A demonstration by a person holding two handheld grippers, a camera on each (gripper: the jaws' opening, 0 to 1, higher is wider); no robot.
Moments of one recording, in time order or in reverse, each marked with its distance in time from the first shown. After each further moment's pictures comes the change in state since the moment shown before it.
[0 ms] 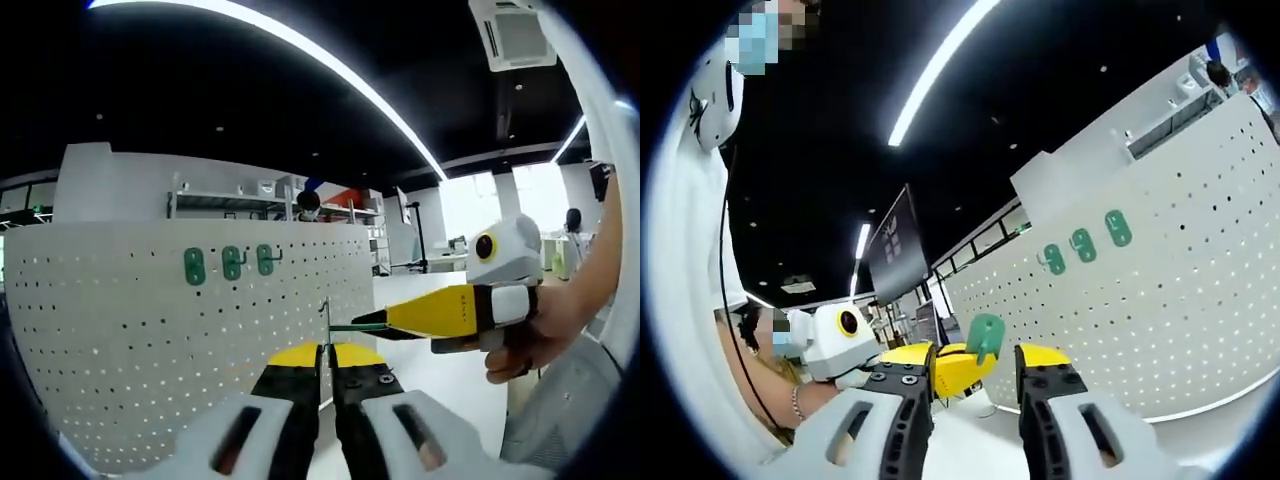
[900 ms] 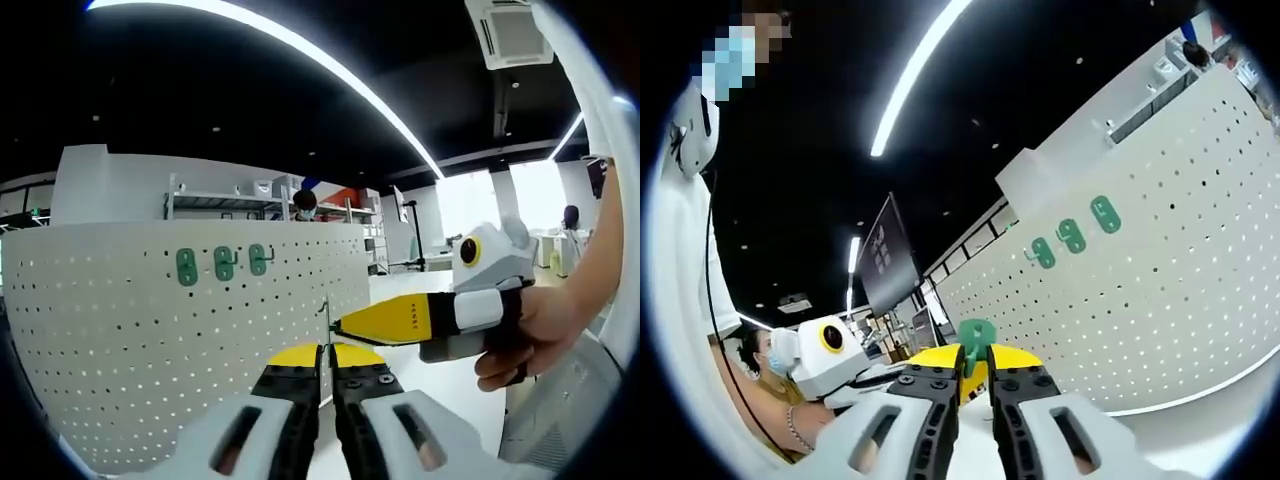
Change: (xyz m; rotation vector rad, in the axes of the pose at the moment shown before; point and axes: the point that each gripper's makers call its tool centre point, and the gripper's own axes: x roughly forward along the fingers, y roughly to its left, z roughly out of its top) left arm 0.002 -0.009 0.000 0.012 0.004 -0.010; right arm 0.005 -0.008 -0.002 0.080 -0.012 -0.037
